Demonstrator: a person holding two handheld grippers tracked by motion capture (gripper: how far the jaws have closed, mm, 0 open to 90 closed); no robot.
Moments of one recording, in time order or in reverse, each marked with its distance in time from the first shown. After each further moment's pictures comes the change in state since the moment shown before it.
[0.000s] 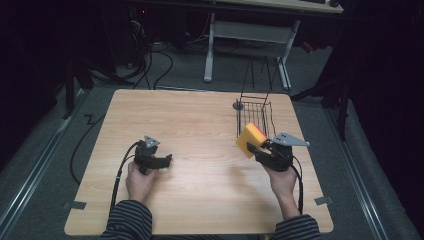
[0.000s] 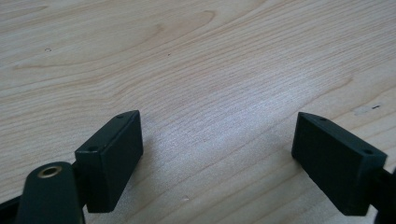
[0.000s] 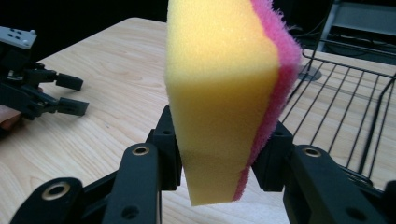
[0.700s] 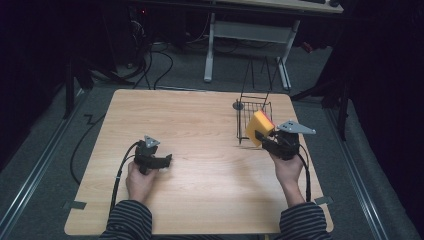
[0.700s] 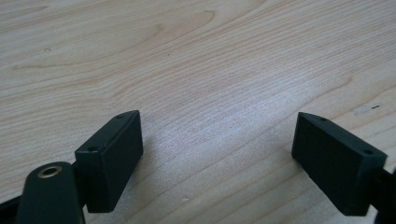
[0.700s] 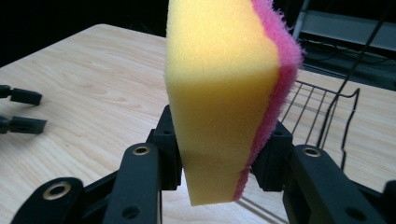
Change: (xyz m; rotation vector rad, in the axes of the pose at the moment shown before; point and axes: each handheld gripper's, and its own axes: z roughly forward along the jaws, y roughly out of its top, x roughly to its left) left arm 0.000 0.000 0.000 0.000 -0.001 0.000; right arm -0.024 0.025 0.001 -0.003 -0.100 -0.011
